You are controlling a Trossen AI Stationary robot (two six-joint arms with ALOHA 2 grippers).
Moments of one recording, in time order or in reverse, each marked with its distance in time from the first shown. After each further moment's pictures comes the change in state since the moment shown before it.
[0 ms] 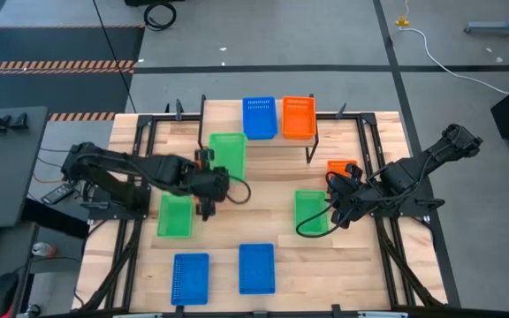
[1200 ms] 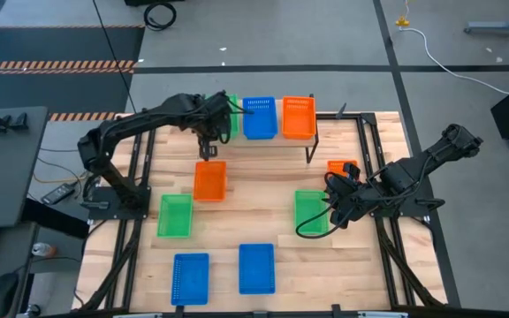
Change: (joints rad) left arm 0.667 0.147 0.002 0.116 0.300 0.530; right arm 0.000 0.000 0.000 0.041 0.030 -0.053
